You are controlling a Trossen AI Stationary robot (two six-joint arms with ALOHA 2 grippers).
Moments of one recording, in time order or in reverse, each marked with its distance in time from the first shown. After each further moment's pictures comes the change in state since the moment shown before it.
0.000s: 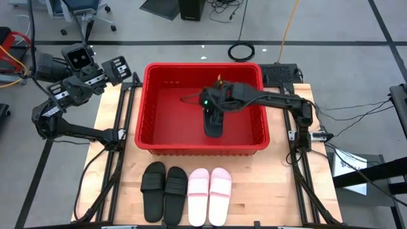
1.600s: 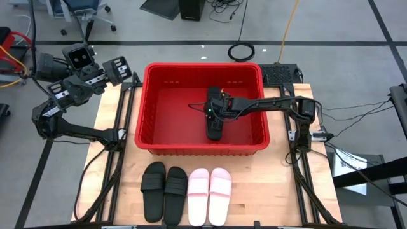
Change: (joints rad) left arm 0.000 0.000 0.000 -0.005 -0.009 -0.012; right arm -0.103 -0.030 -0.643 0.675 -0.012 -0.059
